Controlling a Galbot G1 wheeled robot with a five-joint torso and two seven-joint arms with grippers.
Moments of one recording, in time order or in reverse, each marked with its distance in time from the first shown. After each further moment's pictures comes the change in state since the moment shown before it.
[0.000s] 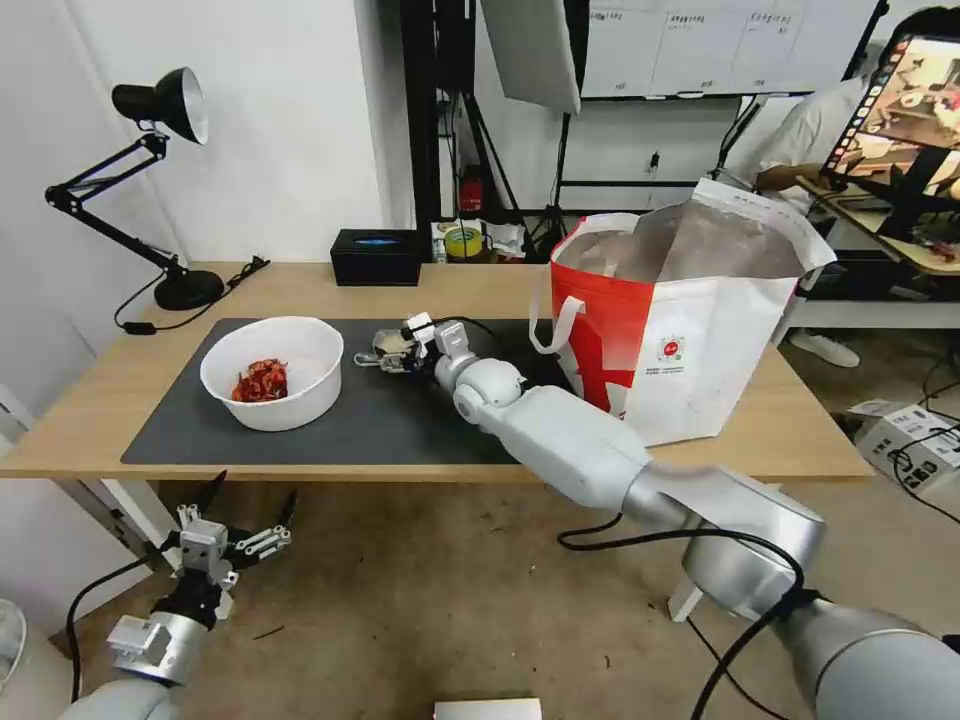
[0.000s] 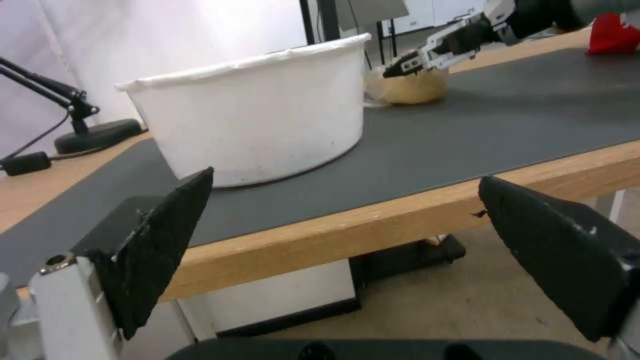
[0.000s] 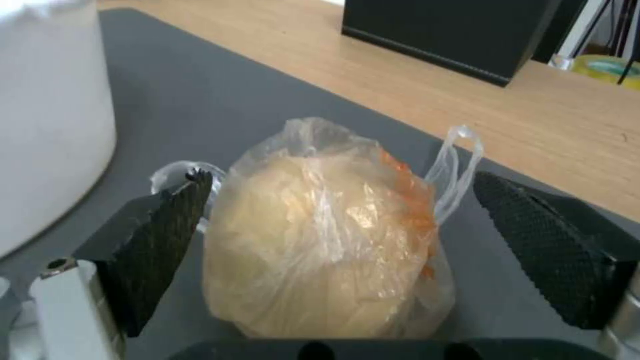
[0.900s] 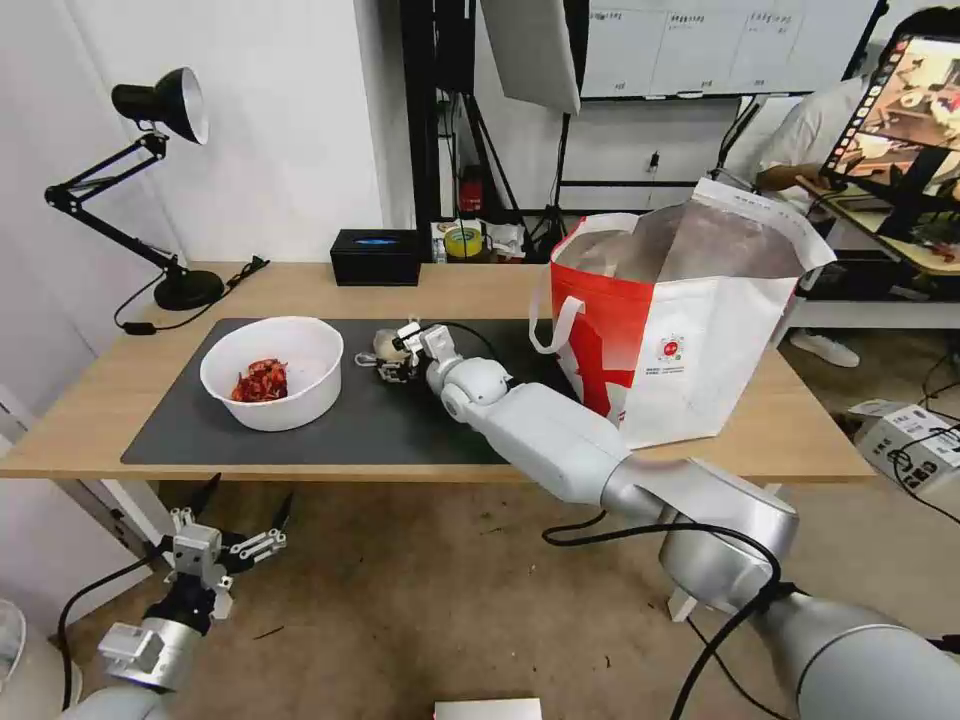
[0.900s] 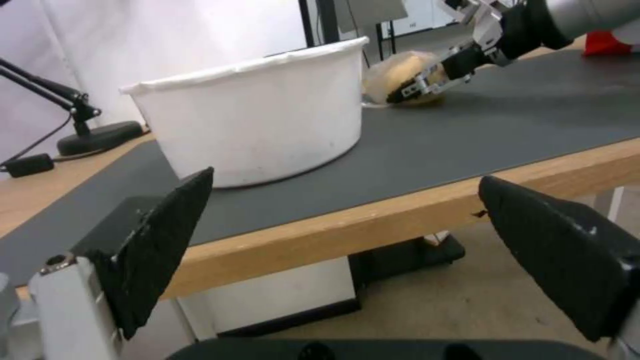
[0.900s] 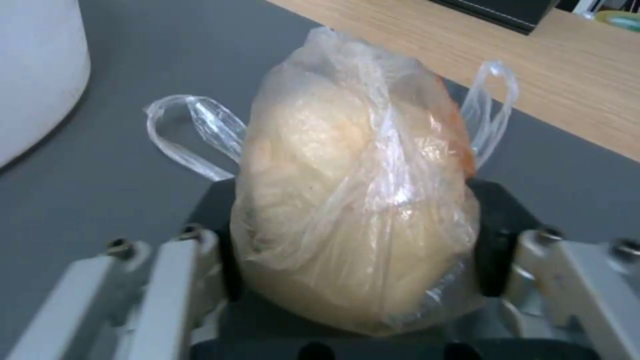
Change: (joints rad) left arm 0.018 -0.003 -0.006 -0.008 0.002 -0.012 0.001; right arm 0.007 0.029 -0.006 -0.039 -0.022 -0.093 0.004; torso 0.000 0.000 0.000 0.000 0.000
